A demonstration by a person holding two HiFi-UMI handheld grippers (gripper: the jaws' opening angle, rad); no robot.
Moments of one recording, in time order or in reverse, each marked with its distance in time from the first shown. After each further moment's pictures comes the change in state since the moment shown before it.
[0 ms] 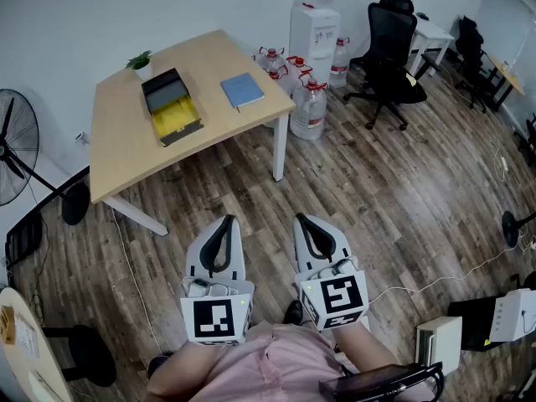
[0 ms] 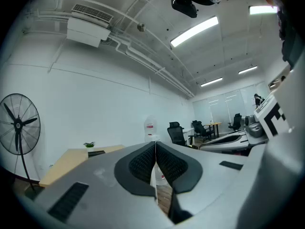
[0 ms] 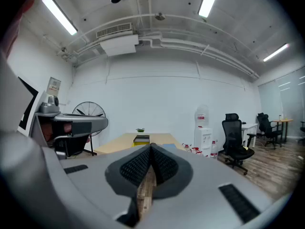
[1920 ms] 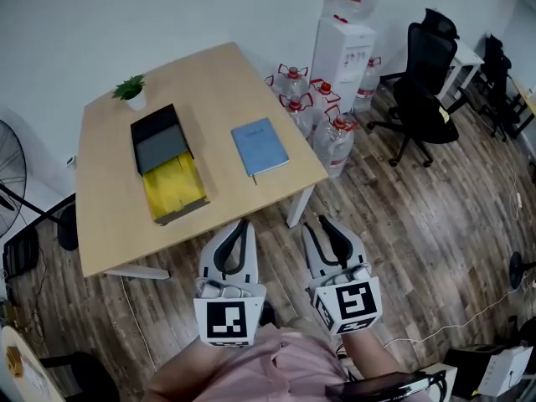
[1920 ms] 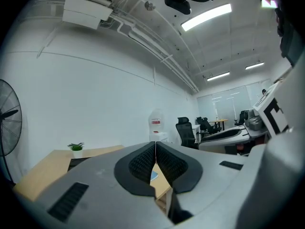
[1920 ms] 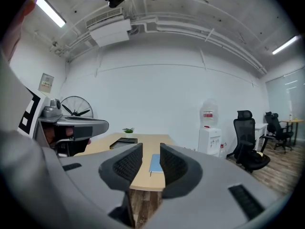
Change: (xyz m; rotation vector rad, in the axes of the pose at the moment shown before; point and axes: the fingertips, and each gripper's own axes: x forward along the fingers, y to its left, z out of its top) left arm 0.324 0.138 -0.045 -0.053 0.035 0.003; right arm 0.329 -0.127 0.026 -0.015 0.031 0.030
